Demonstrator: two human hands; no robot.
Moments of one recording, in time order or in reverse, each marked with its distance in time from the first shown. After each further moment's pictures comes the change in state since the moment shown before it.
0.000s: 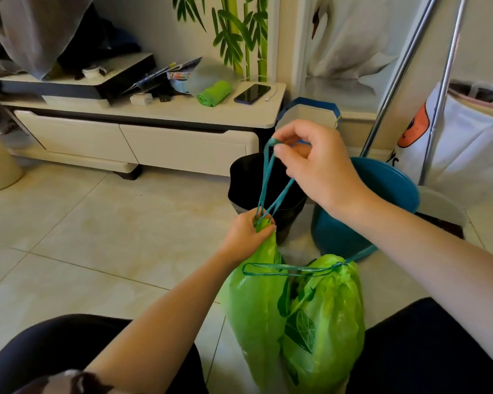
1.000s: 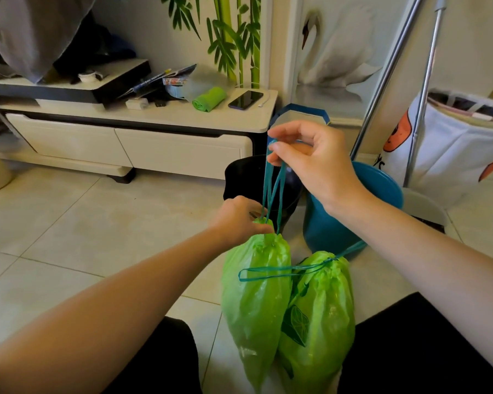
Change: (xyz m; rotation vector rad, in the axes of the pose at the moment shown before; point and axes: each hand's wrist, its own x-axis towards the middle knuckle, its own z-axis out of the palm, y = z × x) left_hand -0.009 0.061 -0.047 0.339 -0.177 -0.005; right_hand -0.010 -0.016 -0.009 0.244 0.039 0.050
